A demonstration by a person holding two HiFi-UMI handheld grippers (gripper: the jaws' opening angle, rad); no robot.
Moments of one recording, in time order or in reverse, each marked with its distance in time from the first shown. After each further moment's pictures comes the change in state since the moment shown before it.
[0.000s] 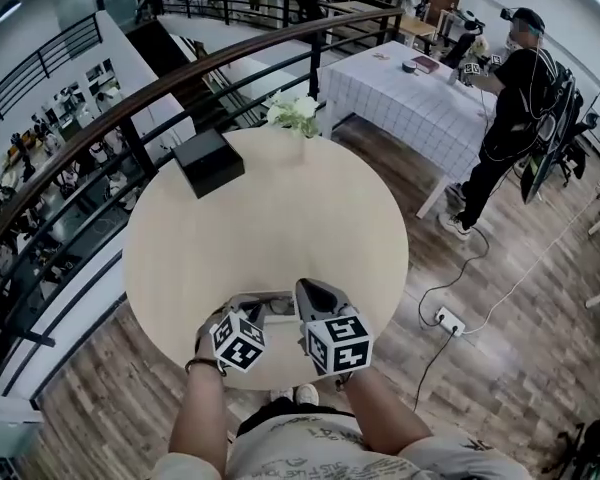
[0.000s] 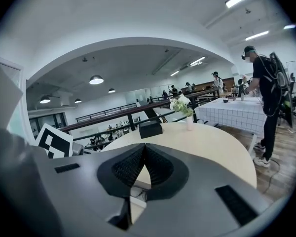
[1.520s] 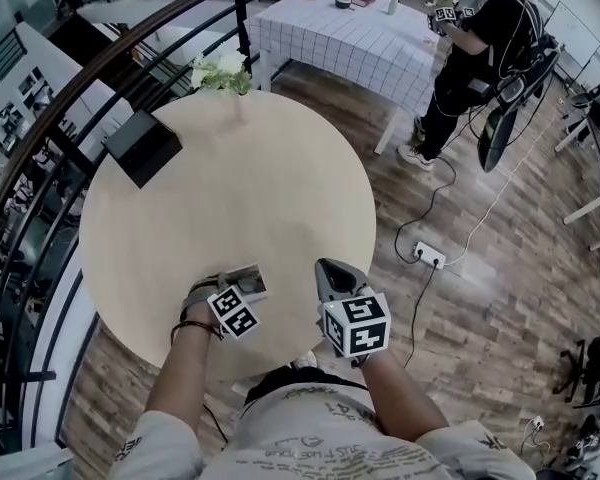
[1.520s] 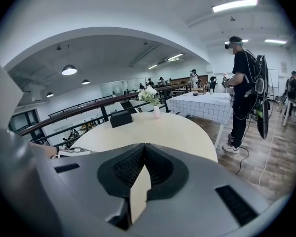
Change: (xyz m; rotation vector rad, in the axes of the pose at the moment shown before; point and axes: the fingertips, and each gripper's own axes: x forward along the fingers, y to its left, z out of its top) left arm 0.136 -0.013 -0.083 0.502 0.360 -0.103; right arm -0.053 -0.102 -0.050 0.081 0.100 -0.294
